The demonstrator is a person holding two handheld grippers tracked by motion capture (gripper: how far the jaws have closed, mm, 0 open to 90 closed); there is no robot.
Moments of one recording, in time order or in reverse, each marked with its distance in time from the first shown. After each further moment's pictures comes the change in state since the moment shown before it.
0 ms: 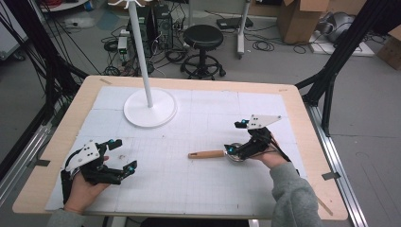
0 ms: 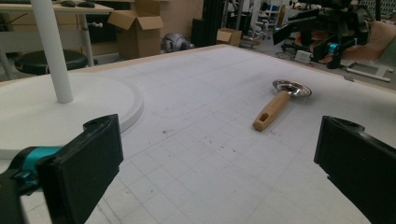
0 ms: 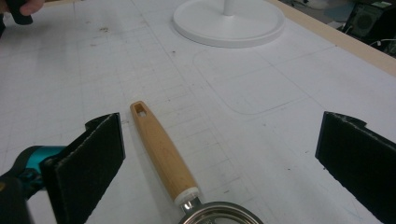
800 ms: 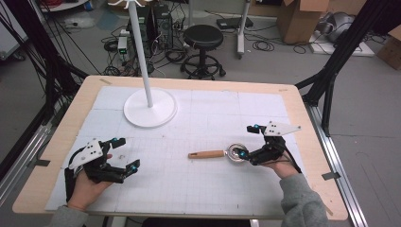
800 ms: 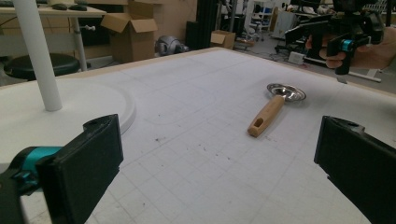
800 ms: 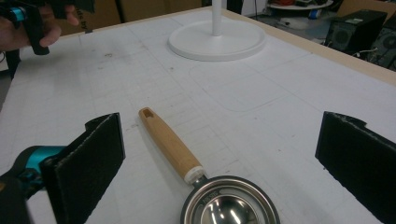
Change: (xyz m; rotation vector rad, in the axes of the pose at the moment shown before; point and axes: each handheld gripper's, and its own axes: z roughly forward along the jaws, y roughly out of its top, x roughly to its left) left arm -0.001 0.003 0.008 -0.007 -0.027 0.007; right arm 0.008 -0.023 -0.036 -0.120 -0.039 0.079
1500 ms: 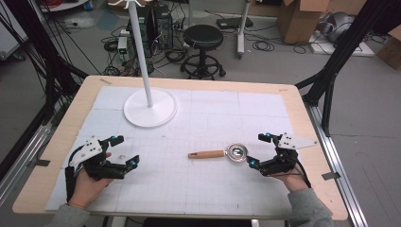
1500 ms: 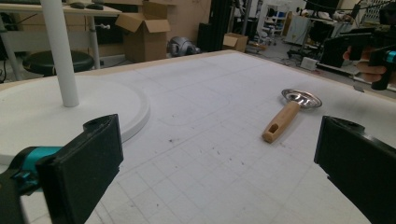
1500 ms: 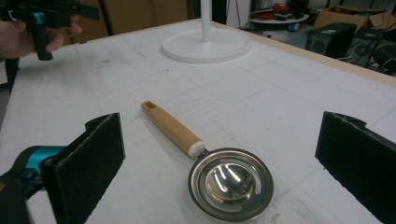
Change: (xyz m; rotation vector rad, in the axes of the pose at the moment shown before) left arm 0.006 0.001 0.002 -0.010 0.050 -0.027; right arm 0.015 -0.023 -0.035 -0.073 -0.061 0.028
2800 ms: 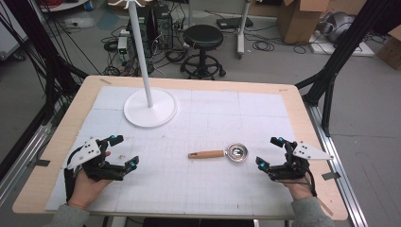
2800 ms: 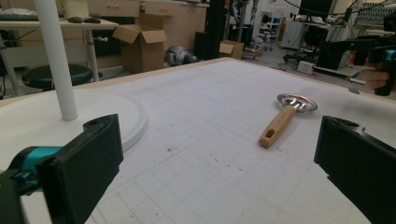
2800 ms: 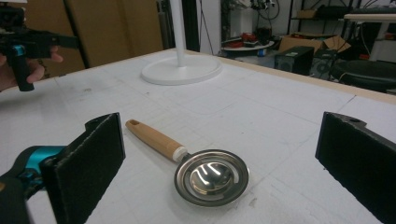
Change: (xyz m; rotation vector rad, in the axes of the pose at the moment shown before) left arm -0.002 0.001 -0.003 -0.038 -0.011 0.033; right arm 0.007 -0.020 -0.031 -0.135 -0.111 0.053
